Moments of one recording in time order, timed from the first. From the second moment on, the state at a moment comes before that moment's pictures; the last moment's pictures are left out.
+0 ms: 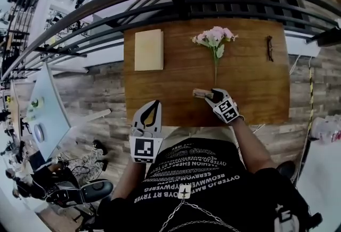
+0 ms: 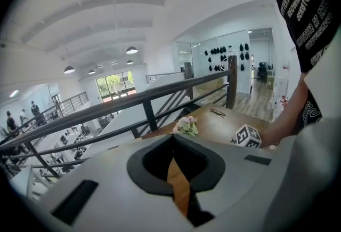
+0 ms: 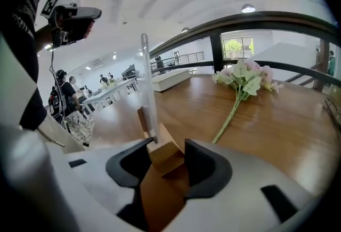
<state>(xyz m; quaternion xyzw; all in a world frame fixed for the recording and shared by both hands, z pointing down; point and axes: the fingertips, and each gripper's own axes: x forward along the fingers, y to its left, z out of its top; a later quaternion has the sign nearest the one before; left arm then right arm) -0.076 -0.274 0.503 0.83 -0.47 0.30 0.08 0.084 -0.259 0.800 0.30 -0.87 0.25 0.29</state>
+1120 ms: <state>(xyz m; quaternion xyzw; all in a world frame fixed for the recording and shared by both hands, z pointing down) -0.069 -0.263 0.471 0.87 -0.44 0.22 0.05 0.112 -0.251 0.647 0.36 -0.84 0.34 0.20</state>
